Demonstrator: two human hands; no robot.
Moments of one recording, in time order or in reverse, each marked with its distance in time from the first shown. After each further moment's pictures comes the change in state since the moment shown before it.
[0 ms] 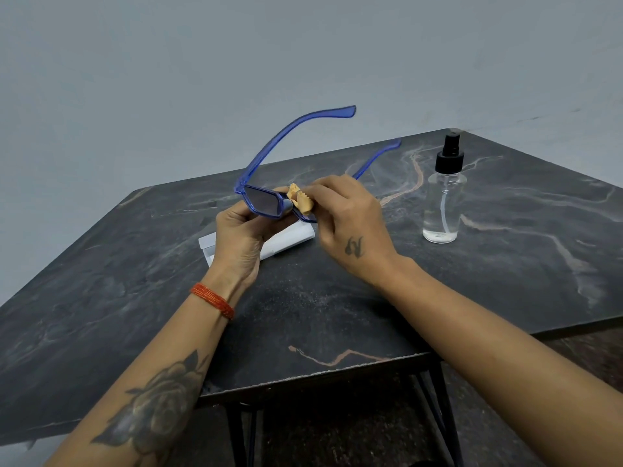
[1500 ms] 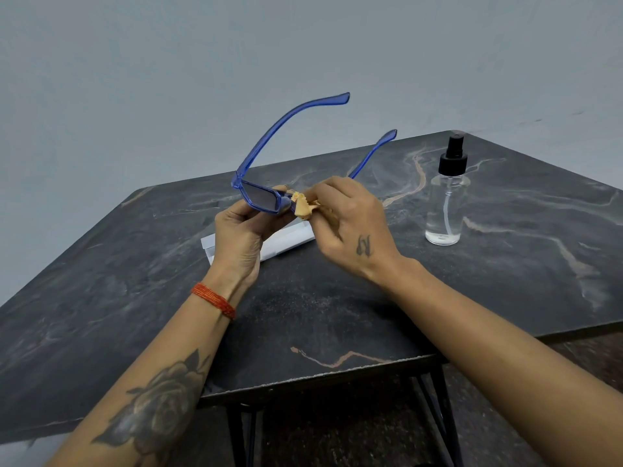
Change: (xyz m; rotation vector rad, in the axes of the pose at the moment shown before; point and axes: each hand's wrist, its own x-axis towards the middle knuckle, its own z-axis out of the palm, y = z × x) left_hand 0.001 0.002 0.000 -0.023 0.040 0.004; right_hand 0.001 -0.005 -0.004 0.073 -0.049 0.065
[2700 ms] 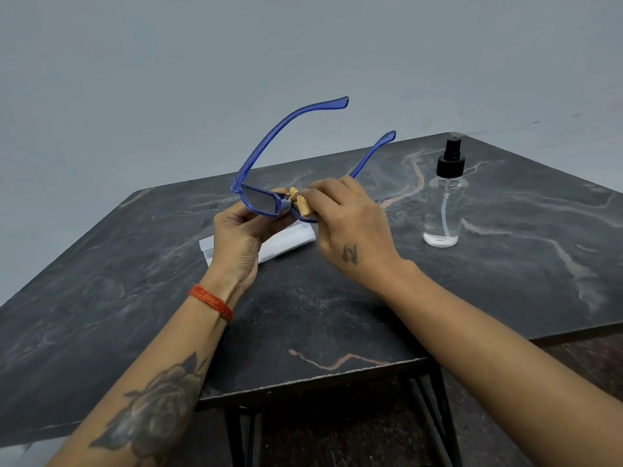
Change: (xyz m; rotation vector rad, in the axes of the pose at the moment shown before) left_hand 0.003 -0.003 -0.006 0.018 -0.044 0.013; right_hand 0.000 -0.002 0.001 -0.247 -0.016 -0.090
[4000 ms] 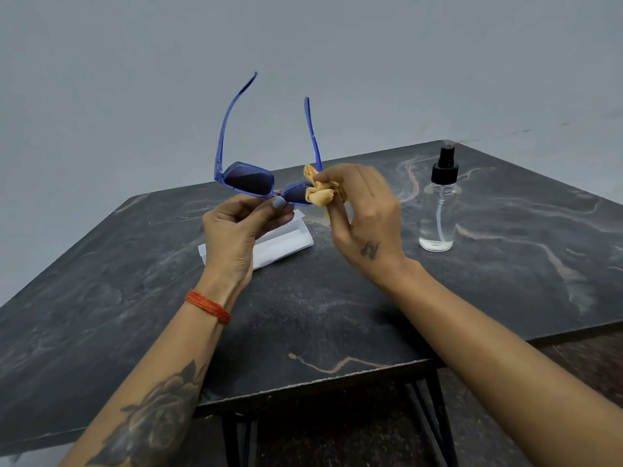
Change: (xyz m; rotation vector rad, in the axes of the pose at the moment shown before) left_hand -0.004 0.013 0.006 0.007 0.041 0.084; right_hand 0.004 0.009 -0.007 0.147 0.353 0.023
